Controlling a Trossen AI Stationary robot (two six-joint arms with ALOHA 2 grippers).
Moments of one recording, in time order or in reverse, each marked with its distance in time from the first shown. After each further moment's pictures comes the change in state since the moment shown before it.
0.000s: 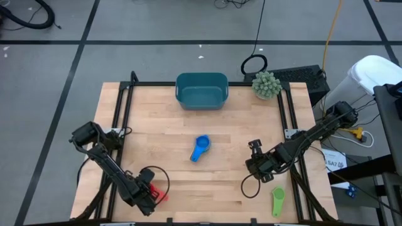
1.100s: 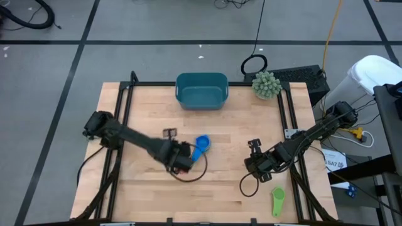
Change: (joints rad) left arm 0.528 0.002 0.400 -0.264 -0.443 1.443; right arm -0.016 0.000 0.000 0.029 0.003 0.022
